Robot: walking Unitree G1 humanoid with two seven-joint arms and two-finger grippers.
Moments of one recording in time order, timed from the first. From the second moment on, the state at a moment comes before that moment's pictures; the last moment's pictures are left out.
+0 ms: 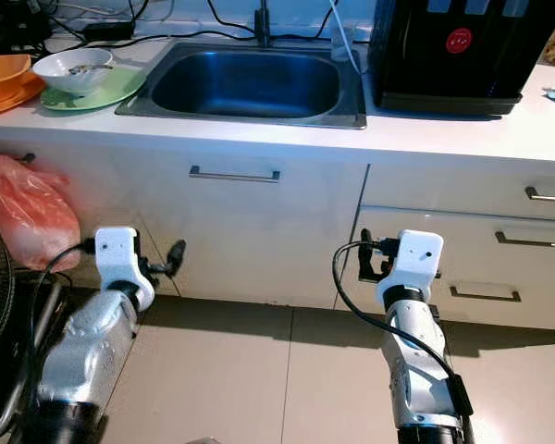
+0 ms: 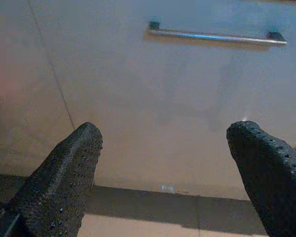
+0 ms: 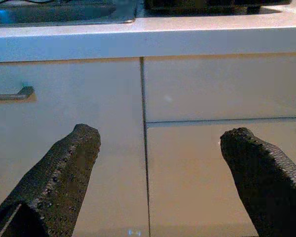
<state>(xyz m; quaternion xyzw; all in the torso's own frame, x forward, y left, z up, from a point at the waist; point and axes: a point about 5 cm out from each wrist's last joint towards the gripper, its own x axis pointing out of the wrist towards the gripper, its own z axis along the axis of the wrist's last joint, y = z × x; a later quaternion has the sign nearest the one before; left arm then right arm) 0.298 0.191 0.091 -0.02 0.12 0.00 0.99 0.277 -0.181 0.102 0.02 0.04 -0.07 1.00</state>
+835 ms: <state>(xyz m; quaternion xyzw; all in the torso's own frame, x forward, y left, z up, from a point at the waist) 0.315 0.202 0.132 -0.01 -0.01 0.04 1.00 0.278 -0.179 0.117 0.02 -0.01 -0.07 1.00</state>
